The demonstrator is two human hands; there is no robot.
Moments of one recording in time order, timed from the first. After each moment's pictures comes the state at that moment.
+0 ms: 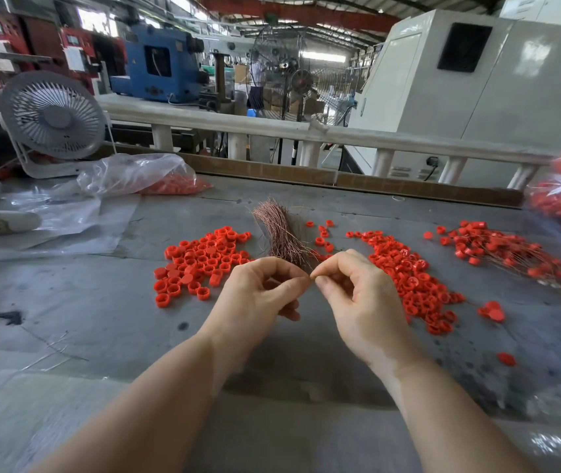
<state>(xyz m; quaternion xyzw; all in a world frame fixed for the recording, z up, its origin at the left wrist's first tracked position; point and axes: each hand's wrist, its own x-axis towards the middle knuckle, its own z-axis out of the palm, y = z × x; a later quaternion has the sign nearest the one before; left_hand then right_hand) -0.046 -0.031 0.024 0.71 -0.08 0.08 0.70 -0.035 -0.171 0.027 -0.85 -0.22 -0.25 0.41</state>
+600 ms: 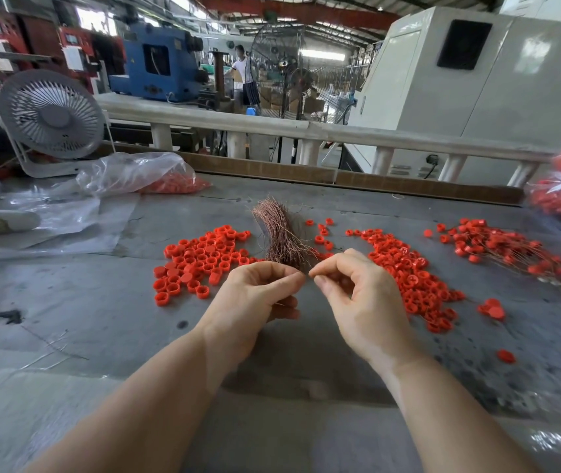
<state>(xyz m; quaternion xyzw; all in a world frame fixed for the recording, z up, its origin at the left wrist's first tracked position) -0.041 -0.032 0.020 0.61 -0.02 0.01 0.79 -0.034 -0.172 0.027 -0.86 -0.22 -0.26 0.39</state>
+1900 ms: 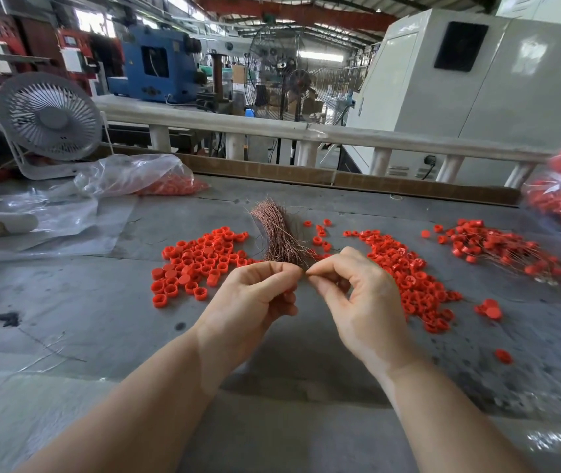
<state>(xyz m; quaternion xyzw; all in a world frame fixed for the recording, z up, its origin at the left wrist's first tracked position) -0.043 -0.033 0.024 0.56 -0.04 0.00 0.83 -0.030 -0.173 0.025 -0.82 -0.26 -0.32 0.39</state>
